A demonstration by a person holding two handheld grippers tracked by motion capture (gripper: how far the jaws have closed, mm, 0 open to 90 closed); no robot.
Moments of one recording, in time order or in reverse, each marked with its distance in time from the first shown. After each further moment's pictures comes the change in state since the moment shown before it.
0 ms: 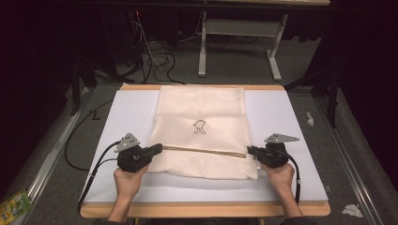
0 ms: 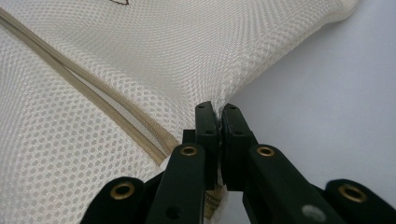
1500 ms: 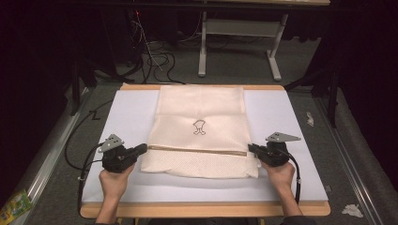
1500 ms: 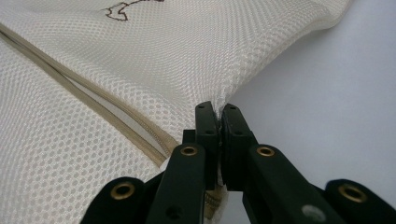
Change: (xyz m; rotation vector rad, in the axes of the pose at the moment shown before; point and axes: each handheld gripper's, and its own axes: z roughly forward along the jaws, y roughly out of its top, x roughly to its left) left arm 0.029 -0.009 -0.027 0.013 0.091 -0.038; right arm -0.001 0.004 -0.002 -0.032 -0.022 -0.008
